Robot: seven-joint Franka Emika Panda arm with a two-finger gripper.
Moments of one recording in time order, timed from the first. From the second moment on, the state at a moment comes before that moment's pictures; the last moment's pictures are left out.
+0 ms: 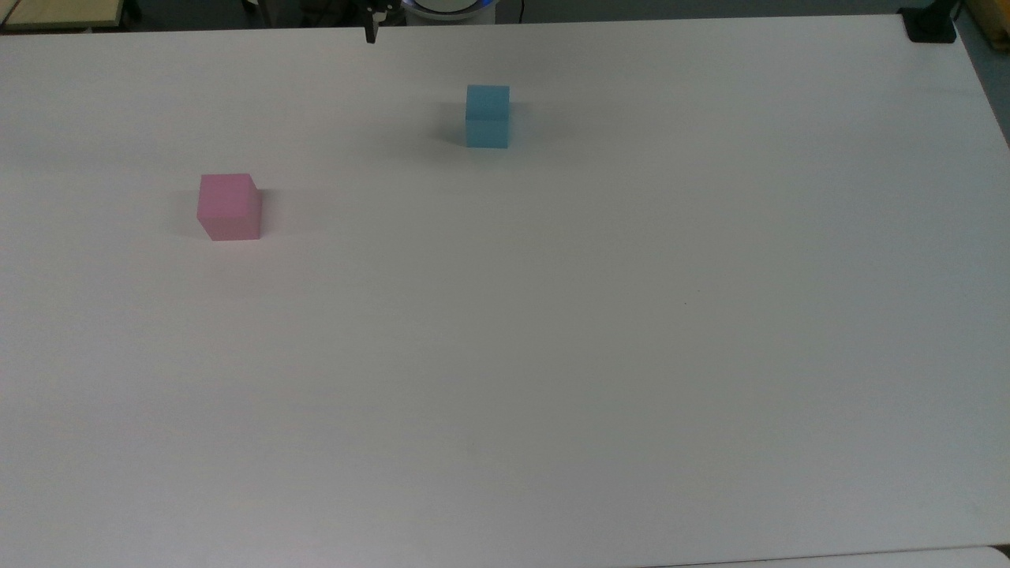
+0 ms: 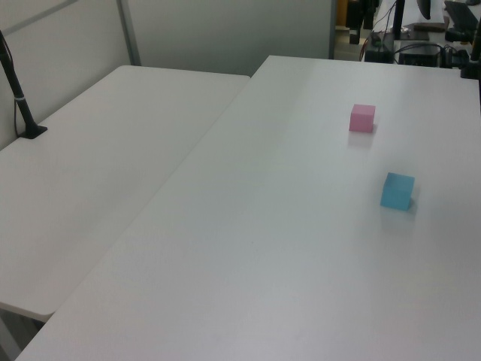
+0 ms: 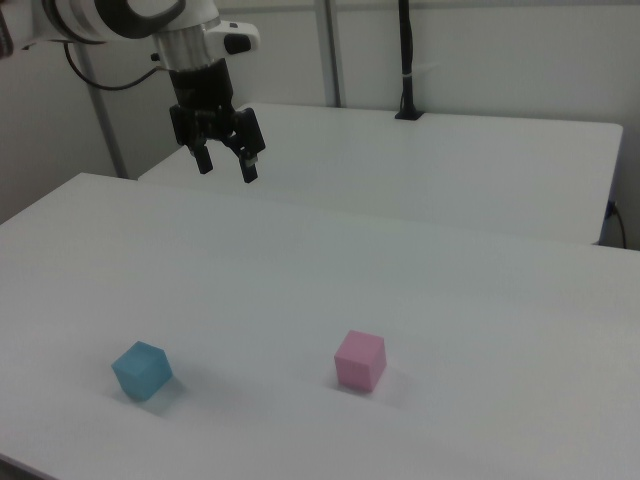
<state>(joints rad) -0.01 0.06 -0.07 -1.48 -0.07 1.56 0.03</state>
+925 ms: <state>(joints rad) 0.05 -0.06 -0.06 -1.62 -0.07 1.56 0.02</state>
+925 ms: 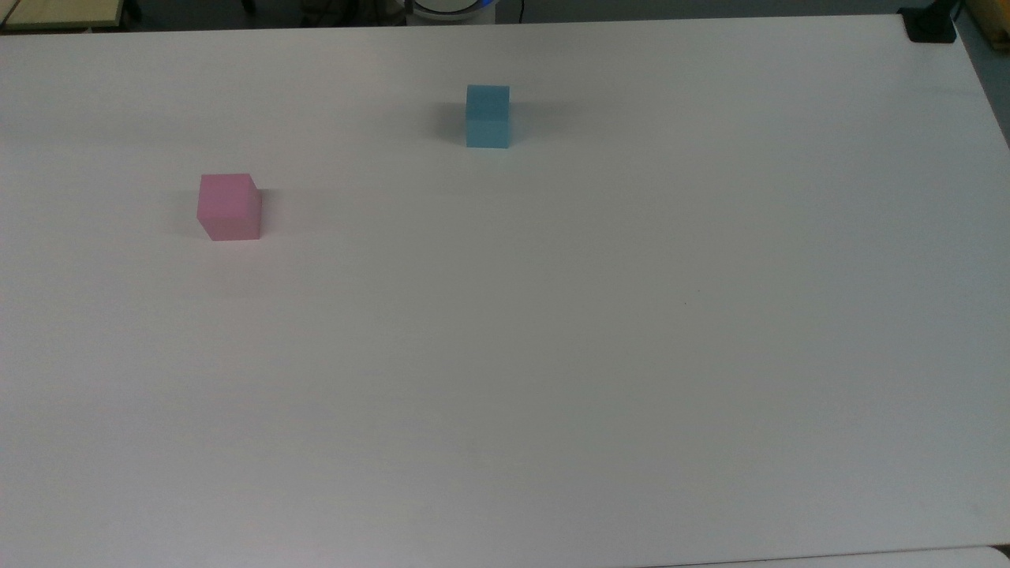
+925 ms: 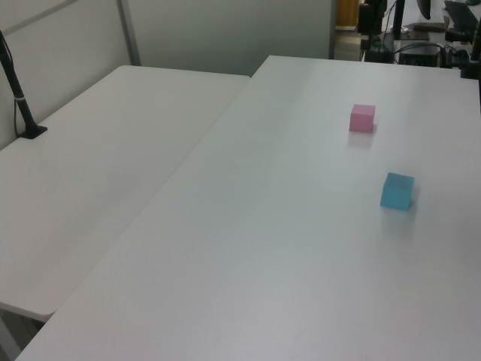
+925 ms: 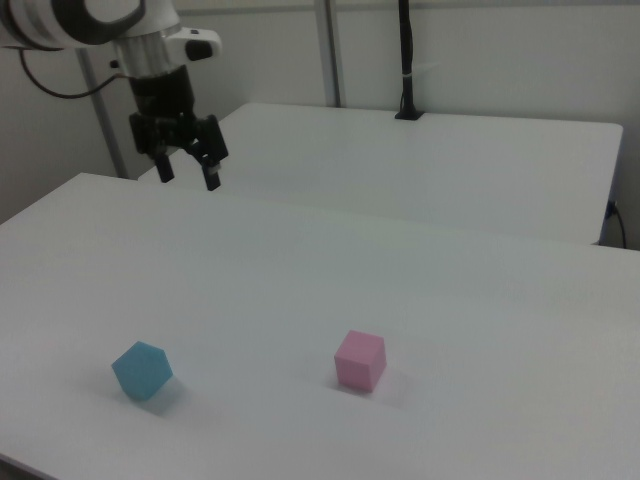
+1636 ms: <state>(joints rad) 0.23 -0.38 -0.06 -2.00 -0.07 1.56 0.13</state>
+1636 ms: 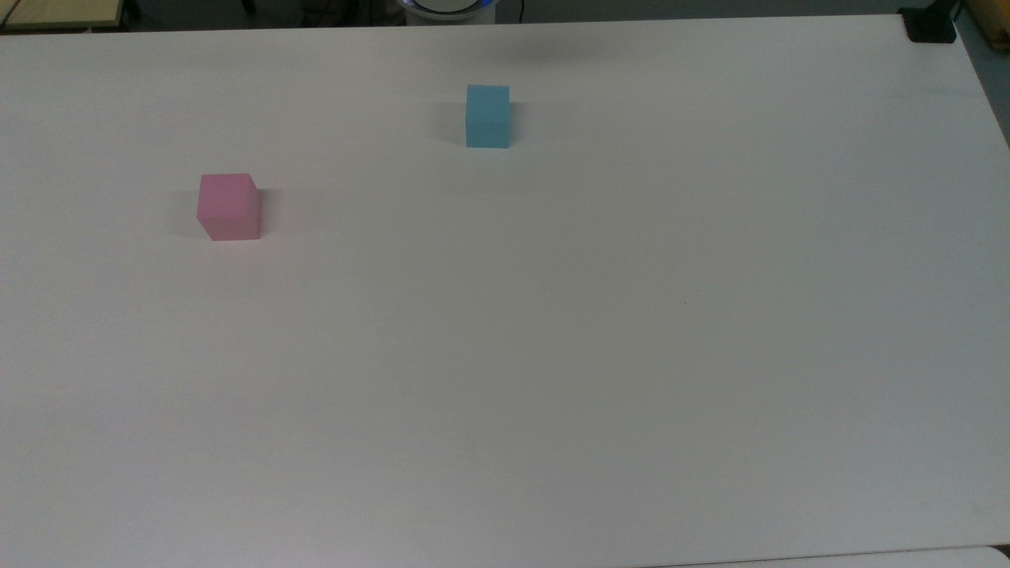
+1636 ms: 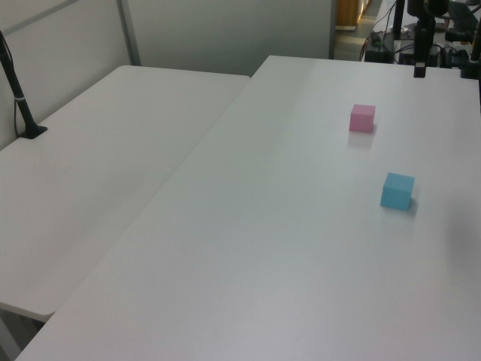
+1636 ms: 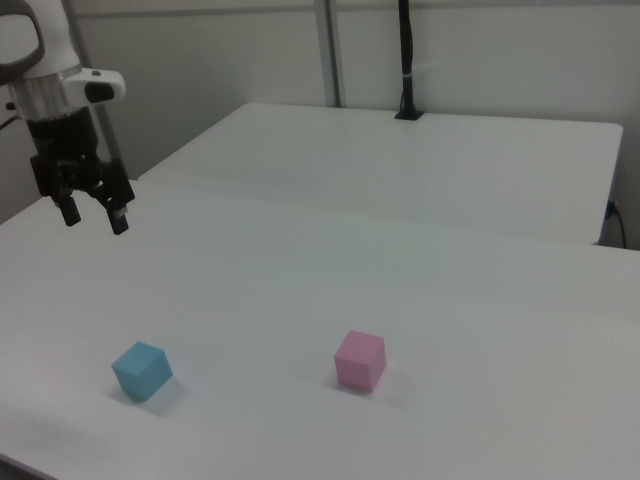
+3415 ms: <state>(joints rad) 0.25 -0.17 -0.02 -2.48 -0.10 2.21 0.30</state>
